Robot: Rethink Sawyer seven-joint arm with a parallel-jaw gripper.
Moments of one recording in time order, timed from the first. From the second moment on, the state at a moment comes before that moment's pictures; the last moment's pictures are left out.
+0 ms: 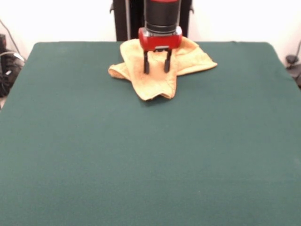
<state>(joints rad) -0.28 -0.55 0.00 1.99 -0.36 0.04 1.57</state>
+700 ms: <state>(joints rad) -0.27 -0.55 0.00 2.00 -0.33 0.04 1.57</state>
